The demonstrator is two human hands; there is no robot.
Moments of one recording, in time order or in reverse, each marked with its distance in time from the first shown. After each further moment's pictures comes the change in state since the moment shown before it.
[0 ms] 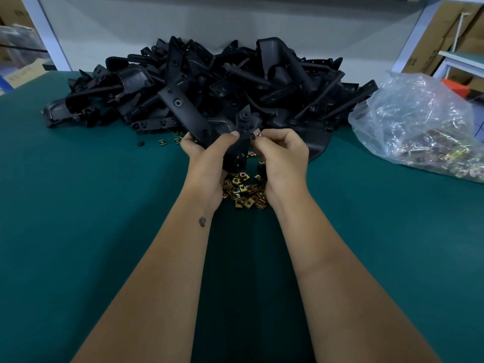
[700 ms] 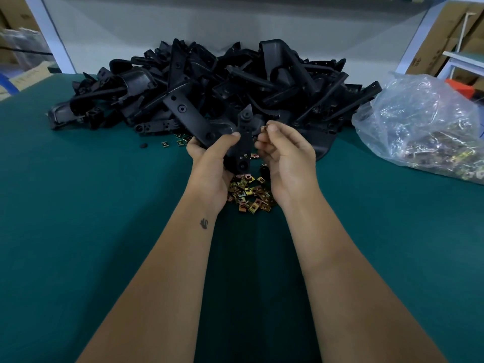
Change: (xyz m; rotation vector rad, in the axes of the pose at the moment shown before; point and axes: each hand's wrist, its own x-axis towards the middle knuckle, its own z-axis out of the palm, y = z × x) left_hand 0.005 -0.002 0.000 -0.077 -0.028 -0.036; right_hand 0.002 -0.009 -0.009 0.278 -0.151 0.105
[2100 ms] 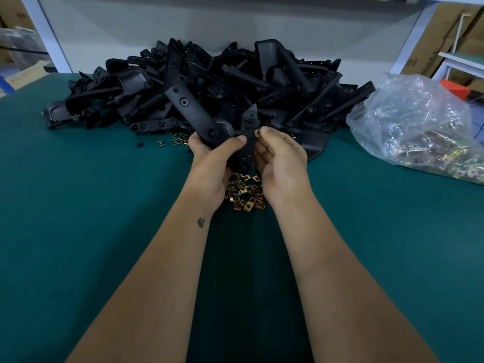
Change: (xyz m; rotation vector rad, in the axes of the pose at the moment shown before) left_hand -0.008 -0.001 0.004 0.073 -0.119 0.041; right_hand -0.003 -0.001 0.005 0.137 0.025 0.114
